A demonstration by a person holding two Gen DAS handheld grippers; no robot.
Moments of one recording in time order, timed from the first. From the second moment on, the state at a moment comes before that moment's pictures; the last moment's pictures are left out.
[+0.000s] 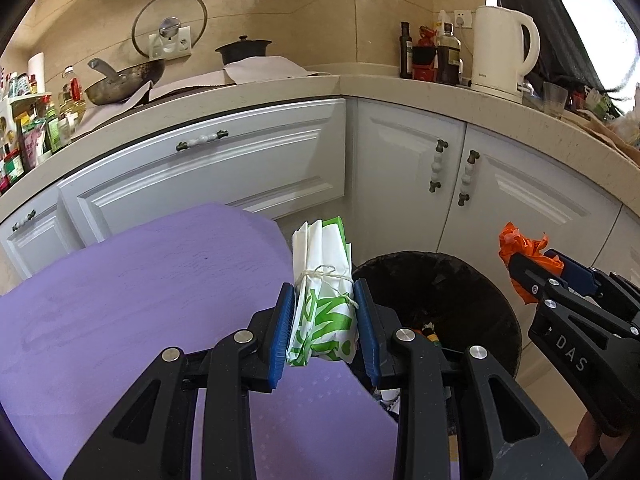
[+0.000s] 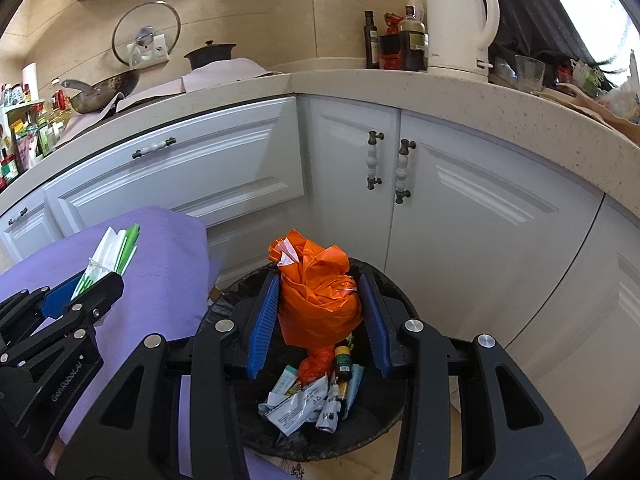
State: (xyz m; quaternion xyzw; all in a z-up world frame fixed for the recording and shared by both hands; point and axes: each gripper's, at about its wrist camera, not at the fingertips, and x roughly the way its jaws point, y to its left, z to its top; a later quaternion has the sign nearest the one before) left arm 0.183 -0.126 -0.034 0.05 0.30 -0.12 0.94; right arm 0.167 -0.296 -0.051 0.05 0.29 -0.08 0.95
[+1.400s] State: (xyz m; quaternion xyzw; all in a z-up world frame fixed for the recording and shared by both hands) left arm 0.172 -0.123 -0.029 0.06 0.29 -0.12 0.95; right arm 0.140 -0.298 -0.049 0.06 0.28 -0.11 0.95
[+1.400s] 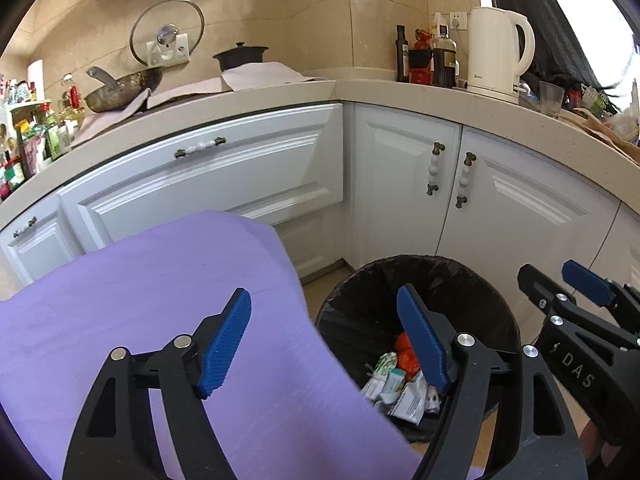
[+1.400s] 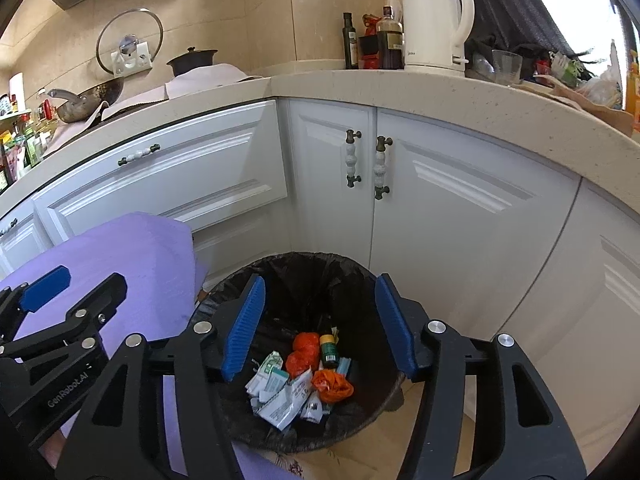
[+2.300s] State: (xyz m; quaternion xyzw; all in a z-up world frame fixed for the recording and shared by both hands) left arm 0.068 -0.047 0.000 0.05 0.27 -0.08 0.96; right arm 0.030 -0.251 -0.010 0.05 0.25 -0.09 0.96
